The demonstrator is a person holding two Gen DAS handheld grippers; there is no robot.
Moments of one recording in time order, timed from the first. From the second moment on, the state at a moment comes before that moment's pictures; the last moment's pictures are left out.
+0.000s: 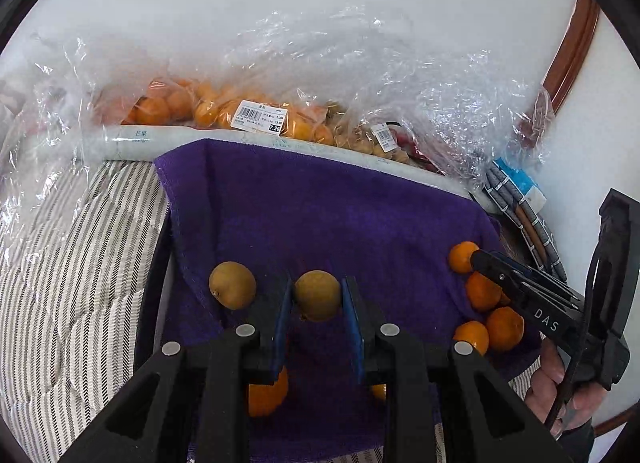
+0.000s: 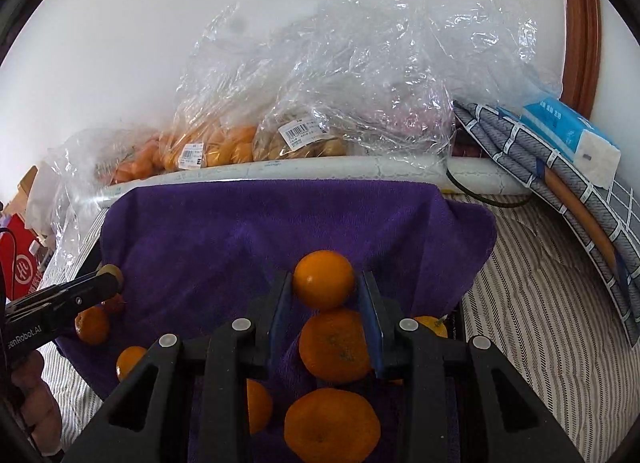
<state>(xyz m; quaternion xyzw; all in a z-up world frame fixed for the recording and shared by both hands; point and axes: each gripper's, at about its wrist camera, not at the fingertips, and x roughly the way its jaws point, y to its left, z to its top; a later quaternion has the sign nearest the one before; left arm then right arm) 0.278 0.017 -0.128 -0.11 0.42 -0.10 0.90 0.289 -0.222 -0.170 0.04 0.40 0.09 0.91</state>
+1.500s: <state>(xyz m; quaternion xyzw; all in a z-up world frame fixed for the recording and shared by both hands) 0.036 0.011 -0.018 -0.05 0.32 -0.02 0.95 0.012 -0.233 -0.029 0.04 0.32 0.01 0.95</state>
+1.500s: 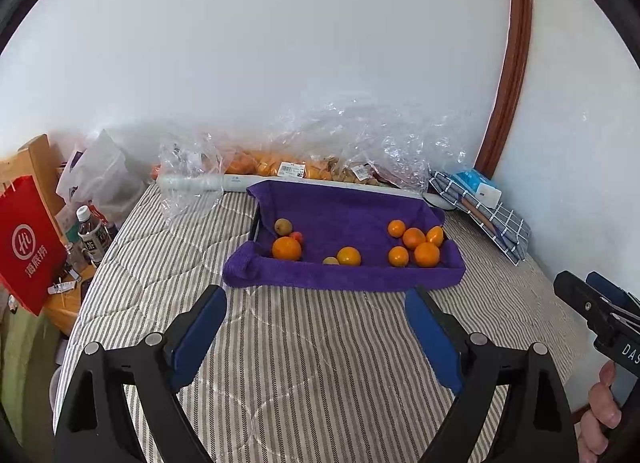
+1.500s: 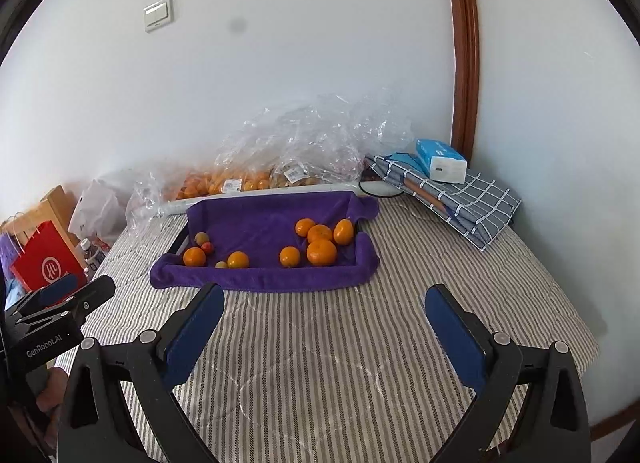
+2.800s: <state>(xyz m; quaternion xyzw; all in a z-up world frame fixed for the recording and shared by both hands) 0.021 0.010 -0.013 -0.04 0.31 -0.02 0.95 -0.001 -0.240 -0.029 0.05 0.32 0.00 0.95</state>
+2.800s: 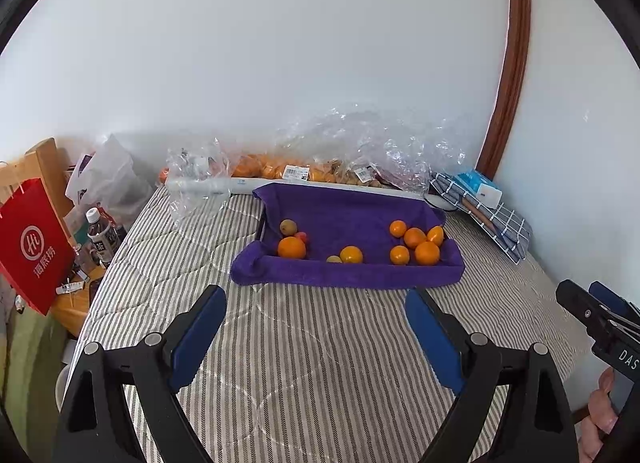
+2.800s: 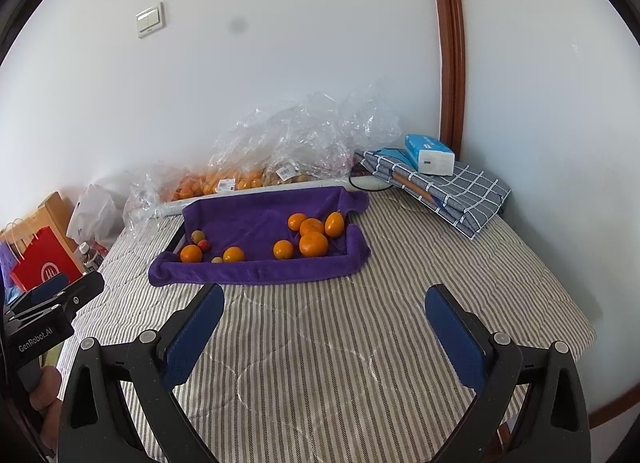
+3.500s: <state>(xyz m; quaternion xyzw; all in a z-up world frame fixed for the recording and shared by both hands) 0.024 0.014 -0.009 -0.05 0.31 -0.02 0.95 -0.004 -0.238 -0.028 0.05 0.32 0.00 0.95</state>
